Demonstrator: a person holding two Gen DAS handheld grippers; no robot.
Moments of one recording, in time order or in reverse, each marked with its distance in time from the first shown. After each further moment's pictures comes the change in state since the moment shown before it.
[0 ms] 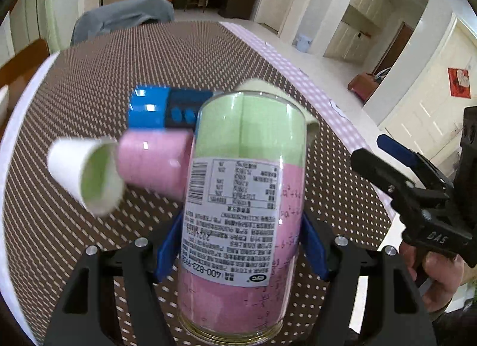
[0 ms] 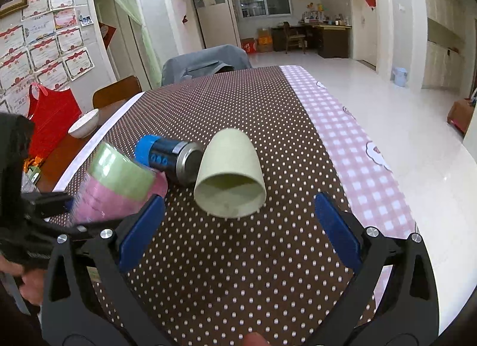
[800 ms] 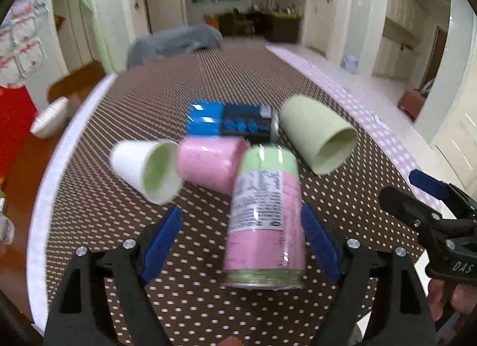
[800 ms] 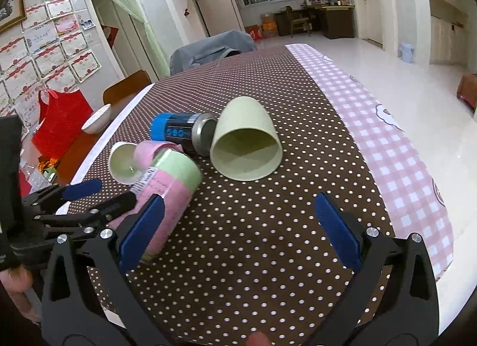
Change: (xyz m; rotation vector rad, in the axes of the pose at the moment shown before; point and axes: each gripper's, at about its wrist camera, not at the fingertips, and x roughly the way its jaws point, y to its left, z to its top) left arm -0.029 -0.017 -0.021 -0.005 -0.174 0.335; right arm -0.006 0.003 -0.025 0.076 0.053 0.090
